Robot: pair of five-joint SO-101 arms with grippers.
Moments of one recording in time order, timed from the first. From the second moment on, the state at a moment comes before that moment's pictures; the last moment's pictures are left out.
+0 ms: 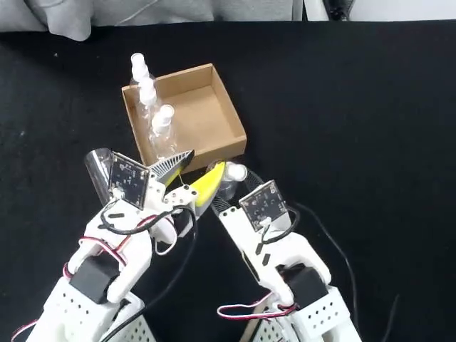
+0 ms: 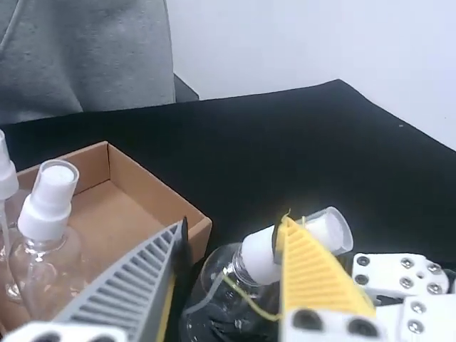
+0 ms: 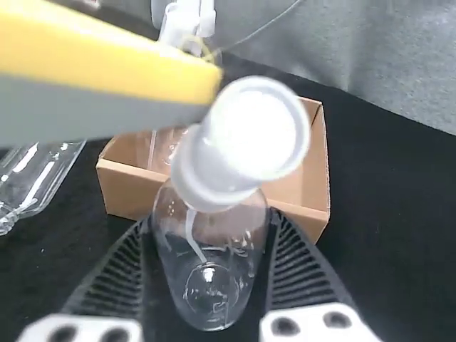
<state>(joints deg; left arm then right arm) 27.4 -84.0 70.5 33.5 7.0 -28.1 -103.0 96.6 33.8 10.1</state>
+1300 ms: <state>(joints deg) -13.5 -101.9 71.8 44.9 7.4 -22.9 -103.1 96.6 33.8 10.1</state>
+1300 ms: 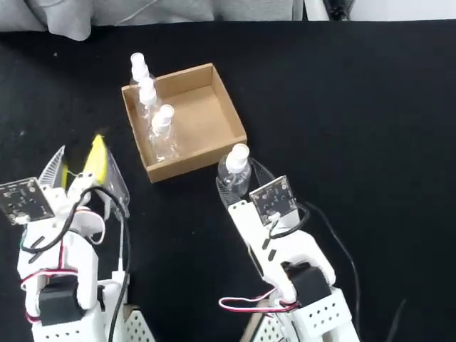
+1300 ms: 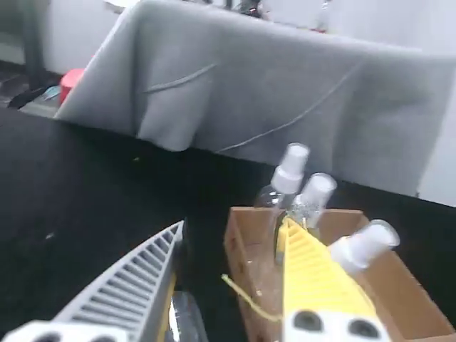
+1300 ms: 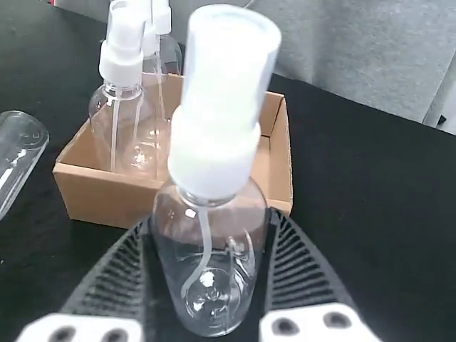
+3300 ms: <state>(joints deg) -24.0 -101.9 96.0 34.2 4.7 -18.8 -103.1 82.2 48.0 10.2</state>
